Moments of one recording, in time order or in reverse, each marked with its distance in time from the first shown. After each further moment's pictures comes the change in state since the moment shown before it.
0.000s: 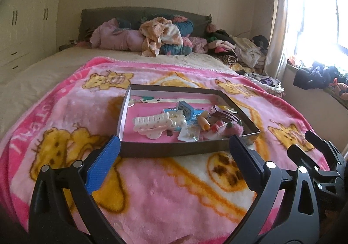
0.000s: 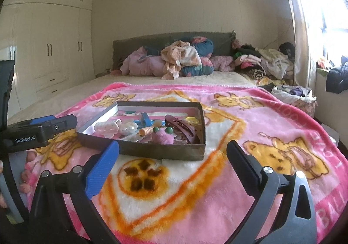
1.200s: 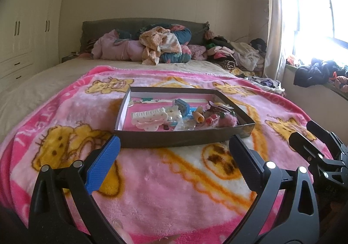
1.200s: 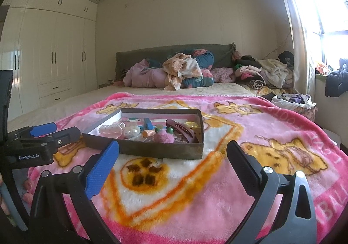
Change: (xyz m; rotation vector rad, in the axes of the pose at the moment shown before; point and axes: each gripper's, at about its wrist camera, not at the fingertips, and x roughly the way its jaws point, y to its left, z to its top) left arm -0.016 -0.017 -0.031 0.038 -0.066 0.021; right arm -0.021 -0.002 -0.018 0.006 -0.074 0.013
